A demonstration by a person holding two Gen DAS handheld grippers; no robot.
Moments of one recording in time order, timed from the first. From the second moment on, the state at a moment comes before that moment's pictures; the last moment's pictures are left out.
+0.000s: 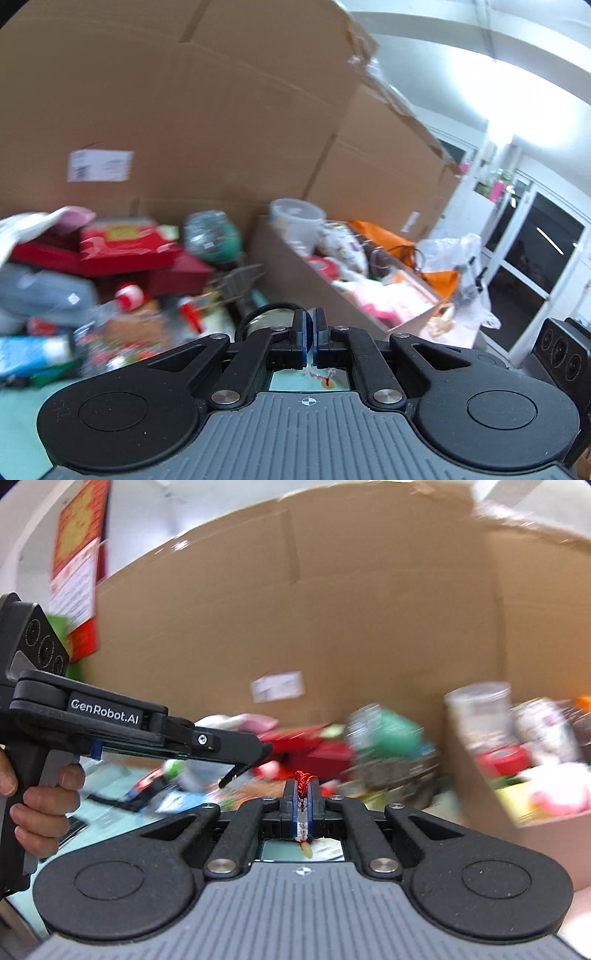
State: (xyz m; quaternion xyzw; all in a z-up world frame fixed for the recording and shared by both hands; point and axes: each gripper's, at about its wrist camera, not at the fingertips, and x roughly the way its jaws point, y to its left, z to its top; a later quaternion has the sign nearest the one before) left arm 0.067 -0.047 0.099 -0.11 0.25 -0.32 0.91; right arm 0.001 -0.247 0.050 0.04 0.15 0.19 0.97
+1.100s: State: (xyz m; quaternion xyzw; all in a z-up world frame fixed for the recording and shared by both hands) left arm 0.205 -0.254 0.064 -0.11 0.29 -0.32 0.89; right arm 0.073 -0.427 0.034 0.07 0.16 -0.02 0.98
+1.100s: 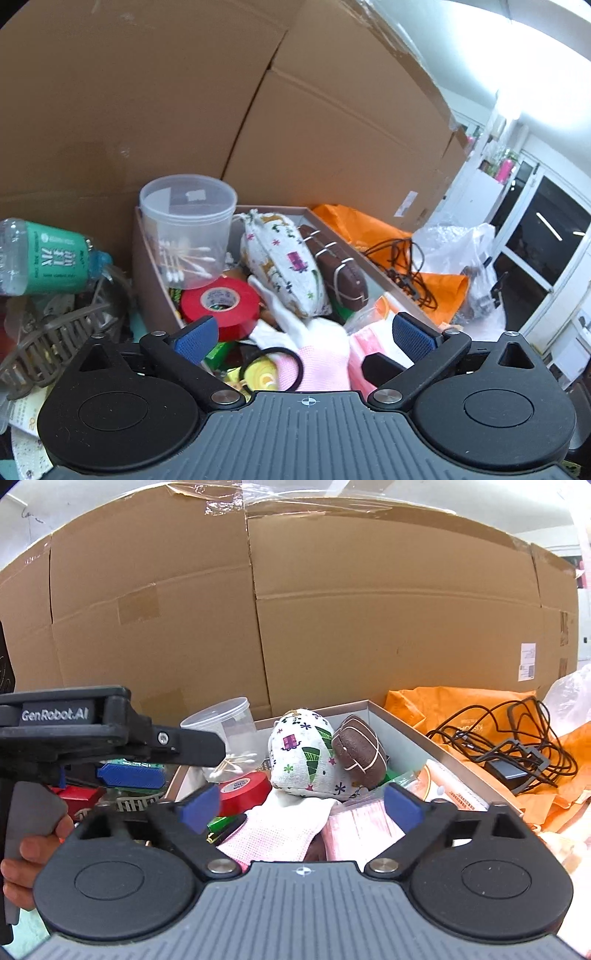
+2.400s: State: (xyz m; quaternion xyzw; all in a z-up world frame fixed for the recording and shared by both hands) left arm 0.055 -0.096 0.040 -0.08 0.23 -0.20 0.95; right arm 0.009 -0.267 0.037 -0.03 0.20 0.09 0.97
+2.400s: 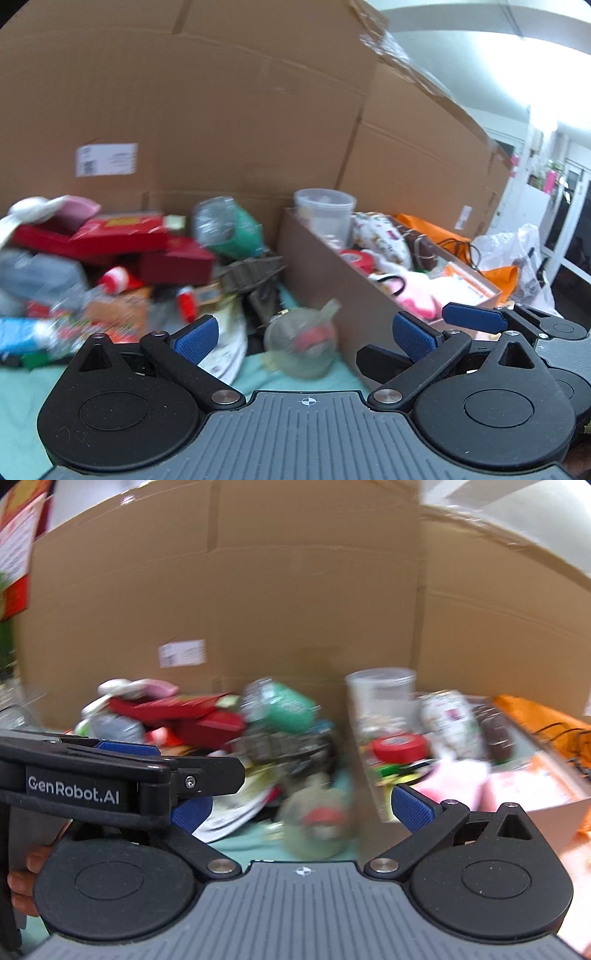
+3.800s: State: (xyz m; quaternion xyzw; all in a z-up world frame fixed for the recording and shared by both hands) left arm 0.165 -0.079 -0.060 -0.06 0.33 -0.17 0.93; right arm 0.091 -0.224 -0.057 -0.06 0.26 0.03 0.96
